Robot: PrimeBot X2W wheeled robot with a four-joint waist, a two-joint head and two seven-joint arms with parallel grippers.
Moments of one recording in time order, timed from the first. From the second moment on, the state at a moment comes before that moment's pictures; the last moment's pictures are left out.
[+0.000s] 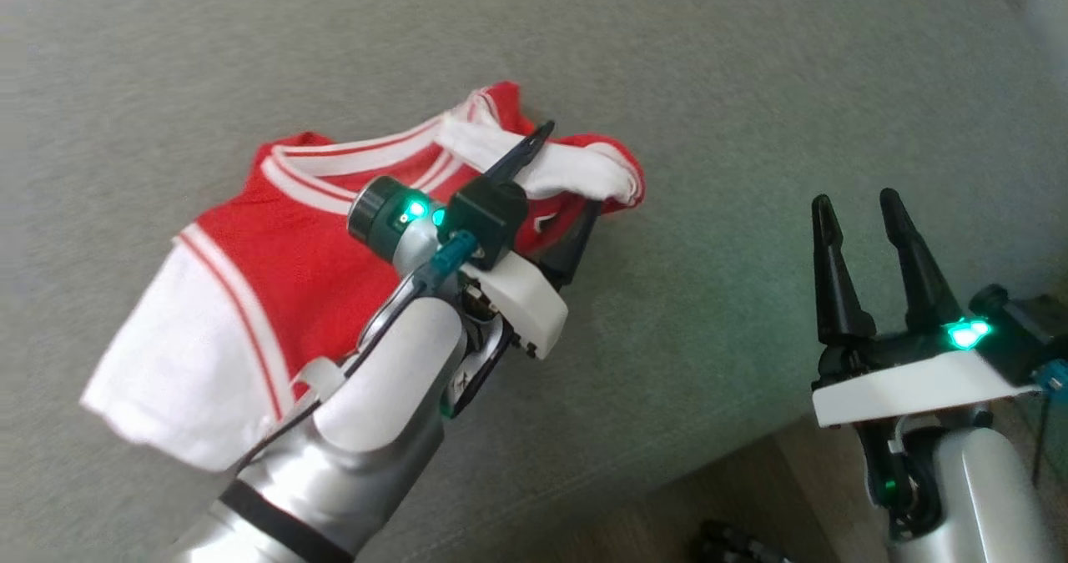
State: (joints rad) left arm -0.66 0.05 -0.78 0.49 -0.30 0.05 -0.23; right arm -0.08 -0.05 0.06 -0.05 0.29 0.13 -0.05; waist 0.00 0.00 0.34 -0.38
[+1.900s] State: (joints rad) left arm -0.08 0.32 -0.41 0.10 -0.34 0.18 -0.26; right arm 0.10 -0.05 0.01 -0.14 0.21 0.13 0.11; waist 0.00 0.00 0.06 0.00
